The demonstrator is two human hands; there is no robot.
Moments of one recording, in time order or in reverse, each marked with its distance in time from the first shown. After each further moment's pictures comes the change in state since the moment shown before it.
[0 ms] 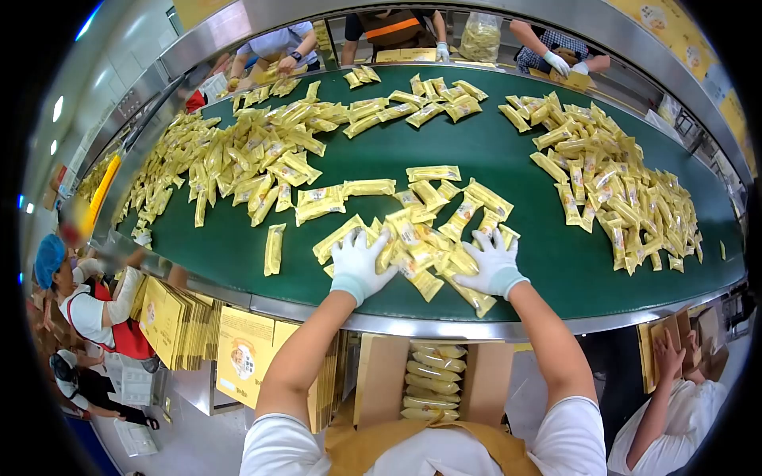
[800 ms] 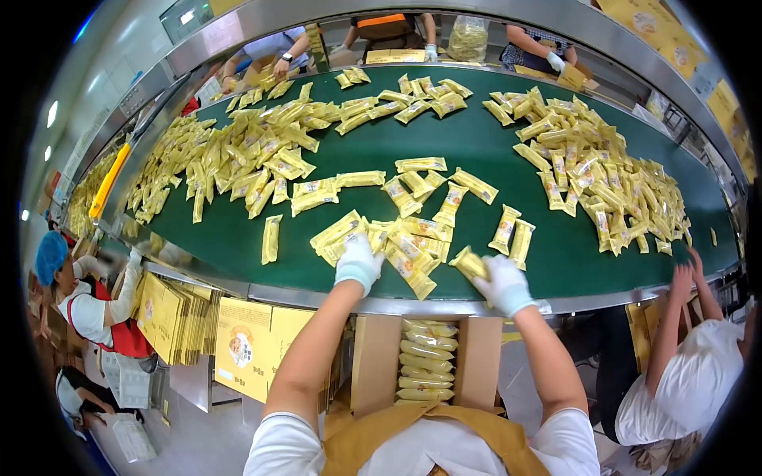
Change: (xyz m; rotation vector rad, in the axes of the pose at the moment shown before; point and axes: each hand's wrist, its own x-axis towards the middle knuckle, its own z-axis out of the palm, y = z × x) left_hand -0.015 0.033 -0.017 -0.300 -0.174 -0.420; right_hand -0.090 0.005 0.016 0.197 0.276 0.113
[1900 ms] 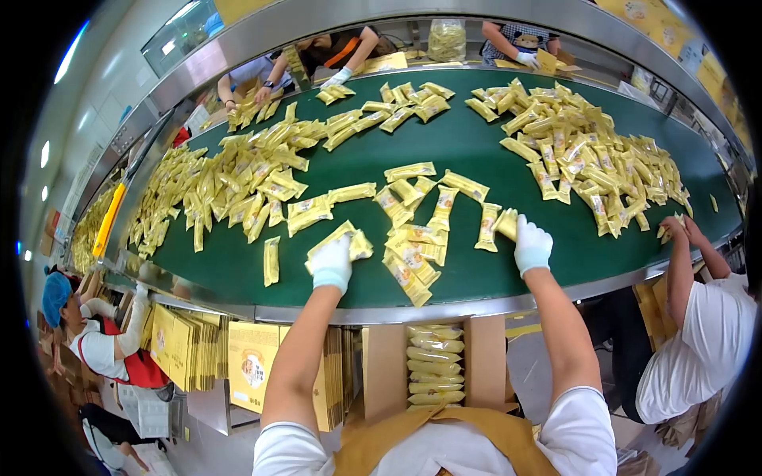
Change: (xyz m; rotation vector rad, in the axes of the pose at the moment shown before) left_hand 0.049 -0.052 -0.006 0.432 0.132 0.285; right_hand 0.057 0.080 0.002 -0.498 0.174 0.344
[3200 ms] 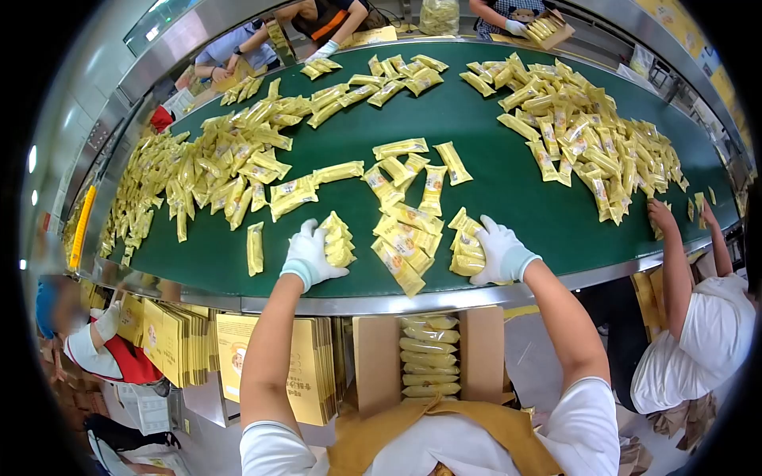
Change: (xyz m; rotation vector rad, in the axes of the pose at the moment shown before) left_hand -0.013 -0.022 -0.032 -0.094 -0.143 0.130; right_hand -0.031 -0.035 -0.050 0.326 -0.421 -0.552
